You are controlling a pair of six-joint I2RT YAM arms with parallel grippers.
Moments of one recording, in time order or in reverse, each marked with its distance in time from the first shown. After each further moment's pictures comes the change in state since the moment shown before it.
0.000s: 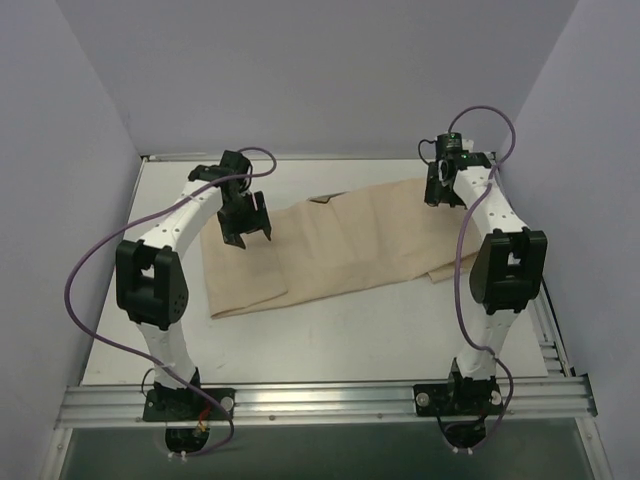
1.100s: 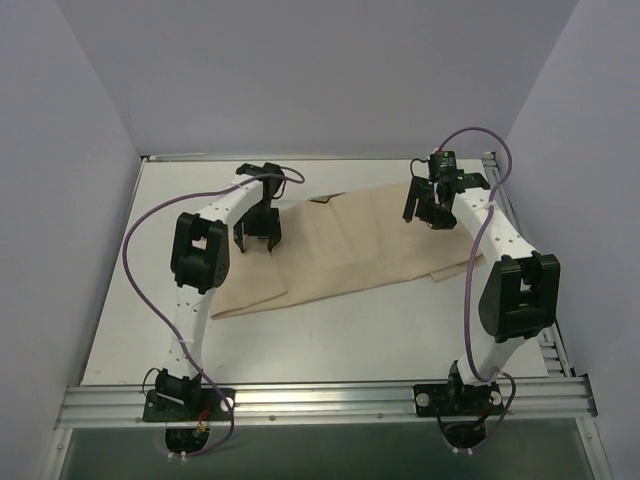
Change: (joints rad) left arm -0.073 0.503 0.413 -0.210 -0.321 0.075; right arm 0.074 -0.209 -0.254 0.054 -0.317 0.169
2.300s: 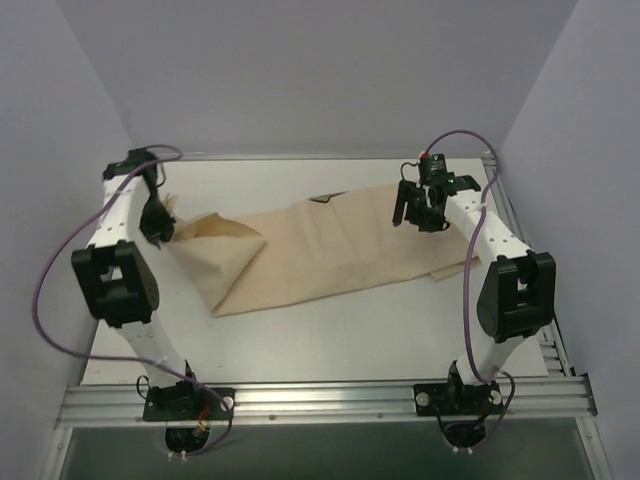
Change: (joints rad) left arm 0.425 -0.431 -0.278 0.027 -0.035 0.039; right arm 0.039 0.000 -0.021 0.017 -0.071 -0.014
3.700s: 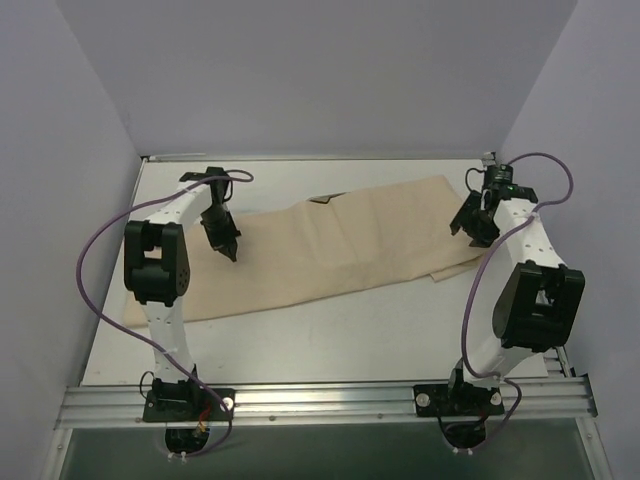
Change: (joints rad) left arm -0.193 0.129 -0.116 0.109 0.299 -0.085; right arm -0.303 -0.051 -0.077 -0.043 0.018 0.090
